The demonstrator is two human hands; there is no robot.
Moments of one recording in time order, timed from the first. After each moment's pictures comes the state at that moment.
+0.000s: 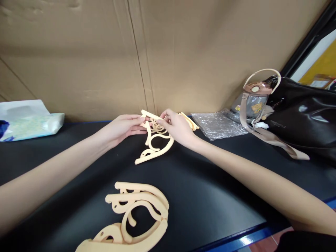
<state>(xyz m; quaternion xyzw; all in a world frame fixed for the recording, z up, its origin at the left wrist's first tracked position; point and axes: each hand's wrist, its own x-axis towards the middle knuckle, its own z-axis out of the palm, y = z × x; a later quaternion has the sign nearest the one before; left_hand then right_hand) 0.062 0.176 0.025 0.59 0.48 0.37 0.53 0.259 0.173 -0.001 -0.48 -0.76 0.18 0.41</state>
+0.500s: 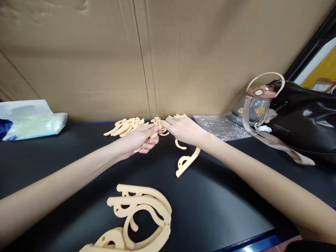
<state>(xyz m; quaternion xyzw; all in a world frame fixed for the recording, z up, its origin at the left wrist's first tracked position) 0.093 0.151 0.019 0.60 0.47 0.28 0.58 0.275 0.168 0.018 -0.38 -0.89 -0.26 0.03</state>
